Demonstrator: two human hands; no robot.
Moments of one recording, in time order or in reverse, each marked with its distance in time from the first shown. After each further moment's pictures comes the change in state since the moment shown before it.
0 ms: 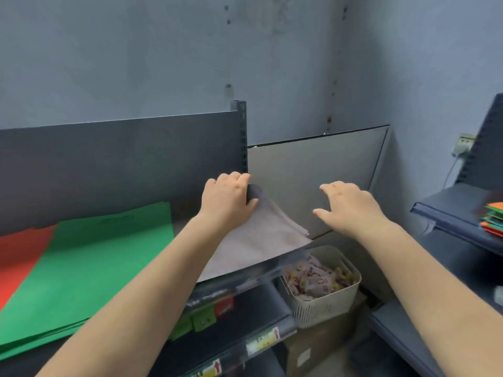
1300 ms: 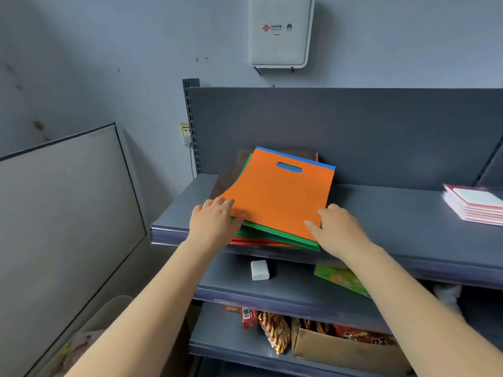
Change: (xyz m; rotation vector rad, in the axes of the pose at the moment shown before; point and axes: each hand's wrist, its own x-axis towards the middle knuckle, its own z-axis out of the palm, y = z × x) left_hand 0.165 0.542 0.155 -0.374 -0.190 0.720; right_hand -0.145 0.469 0.036 -0.026 -0.069 0.982
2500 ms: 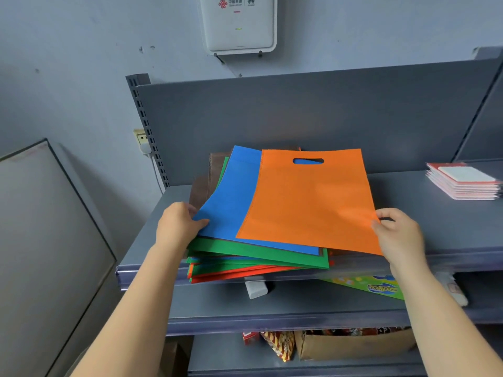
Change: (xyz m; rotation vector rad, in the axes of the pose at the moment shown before) left_hand 0.098 -0.054 0.033 -0.436 -0.073 -0.239; right_hand 0.017 0.076 0.039 0.865 0.567 0.568
